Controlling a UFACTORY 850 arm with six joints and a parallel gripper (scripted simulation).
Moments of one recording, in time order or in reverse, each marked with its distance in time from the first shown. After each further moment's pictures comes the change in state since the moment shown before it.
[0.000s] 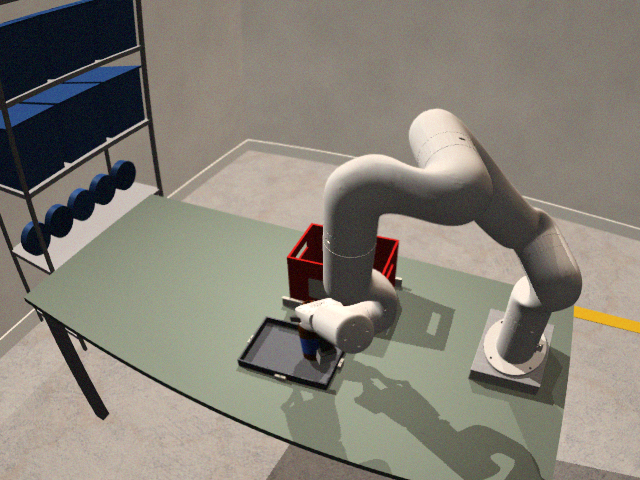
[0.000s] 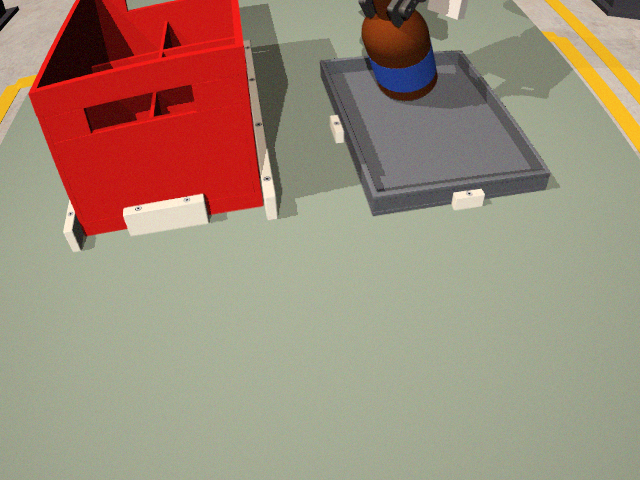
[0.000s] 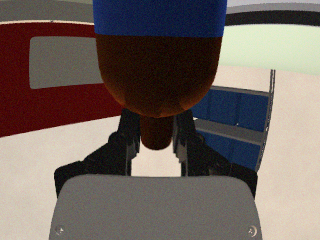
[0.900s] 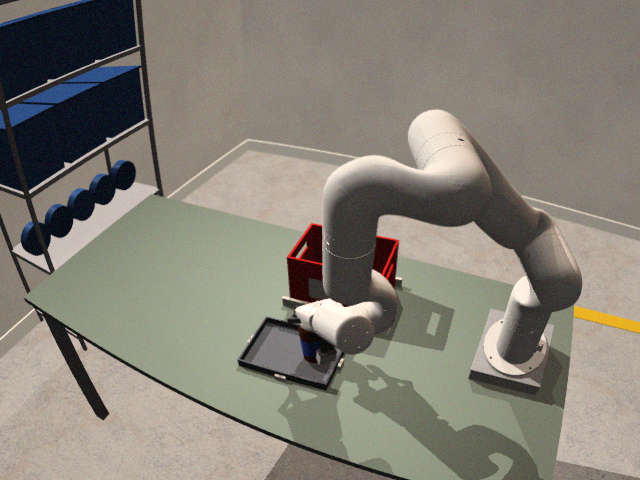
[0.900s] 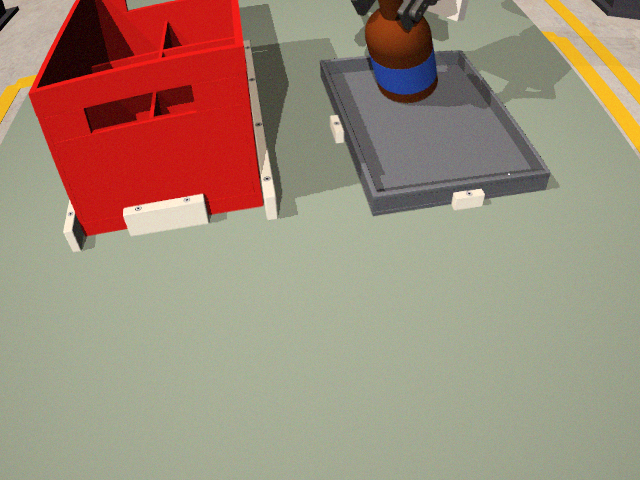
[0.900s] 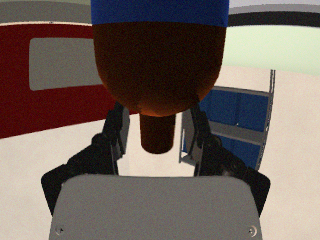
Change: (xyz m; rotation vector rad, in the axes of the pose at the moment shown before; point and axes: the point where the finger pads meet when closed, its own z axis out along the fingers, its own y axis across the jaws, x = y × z) arm 0.002 0.000 0.001 0.000 -0.001 0.000
